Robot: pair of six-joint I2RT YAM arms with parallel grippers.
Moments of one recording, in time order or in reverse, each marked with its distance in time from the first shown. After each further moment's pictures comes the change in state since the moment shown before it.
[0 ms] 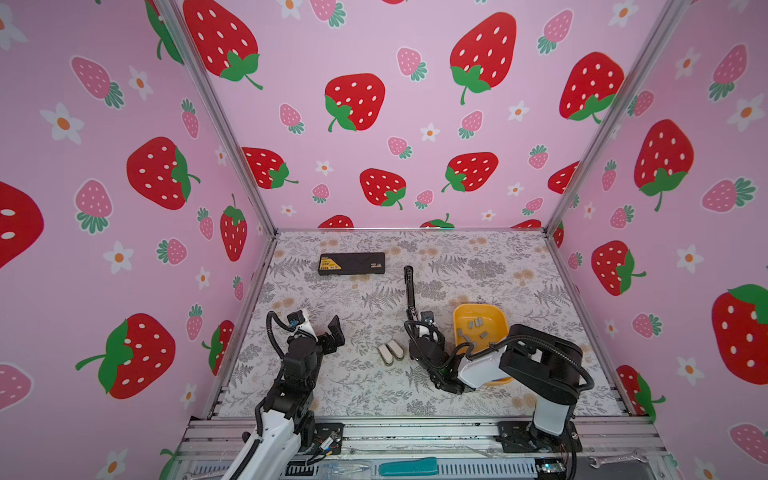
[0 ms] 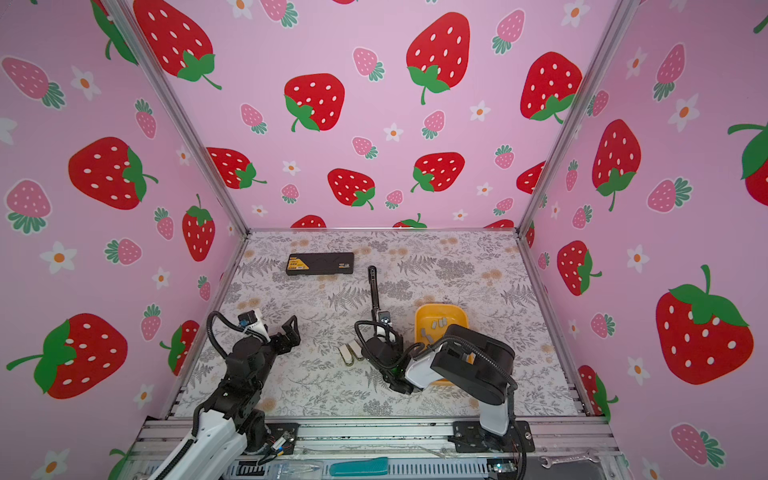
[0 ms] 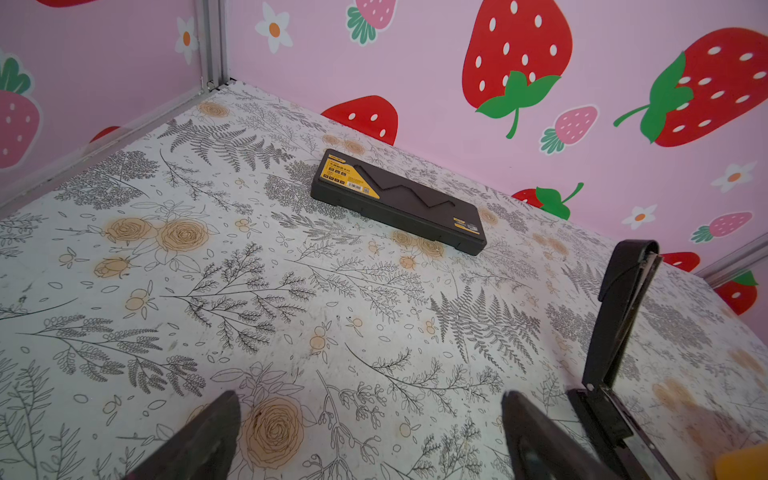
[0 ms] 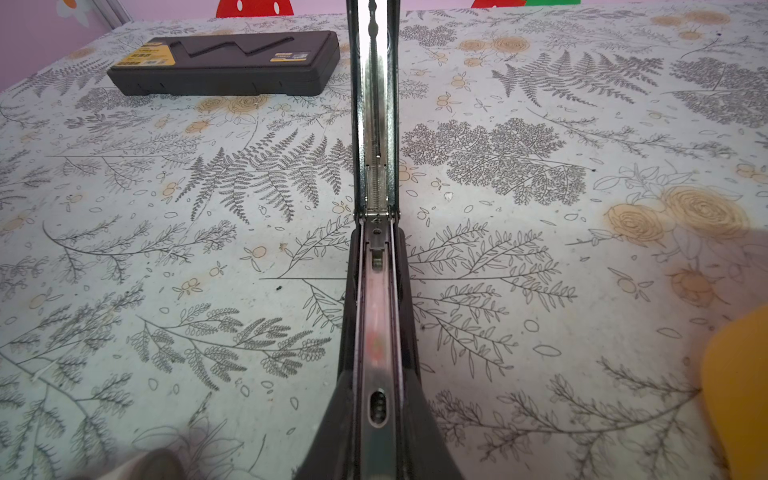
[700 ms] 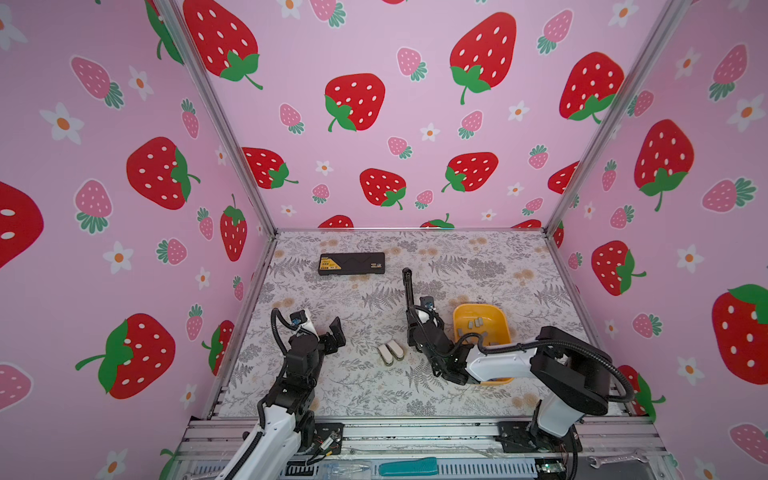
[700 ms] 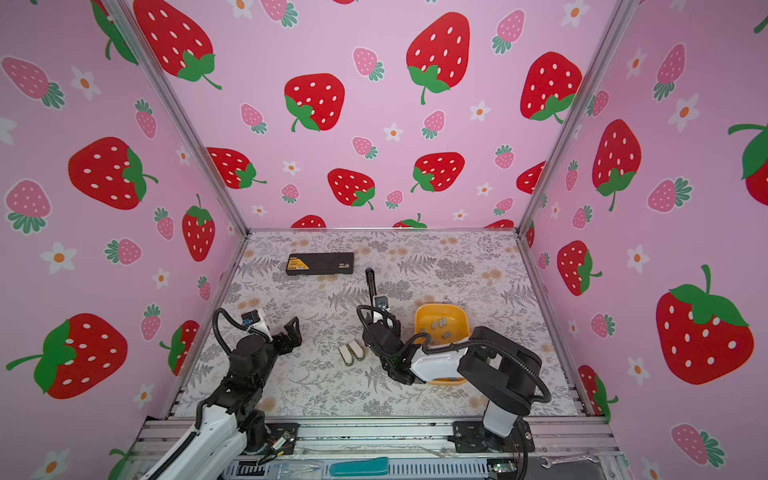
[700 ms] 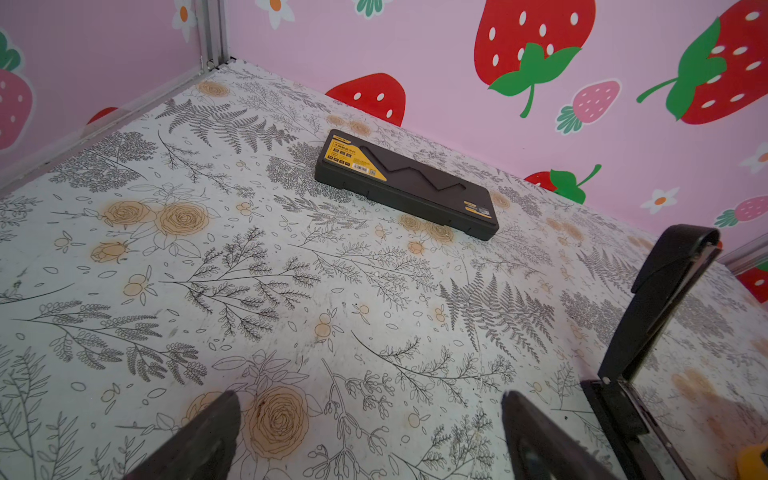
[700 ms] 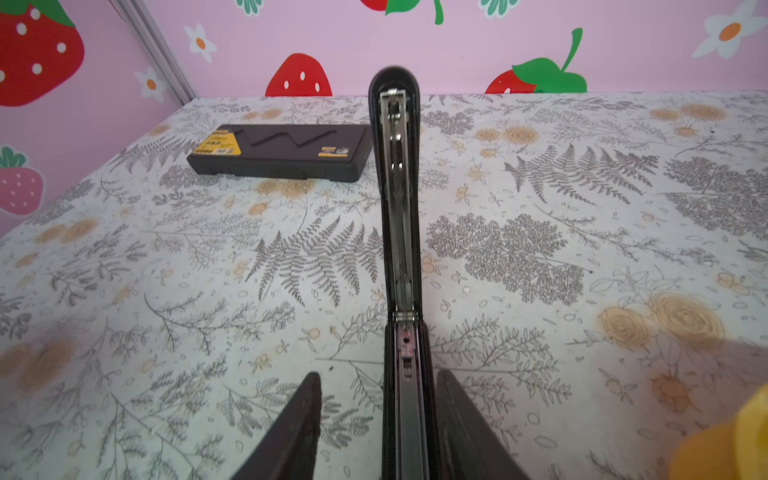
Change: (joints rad) left arm 0.000 0.062 0.000 0.023 0.000 0.000; right arm -0.071 -0.157 0.087 -0.075 -0.067 -0.125
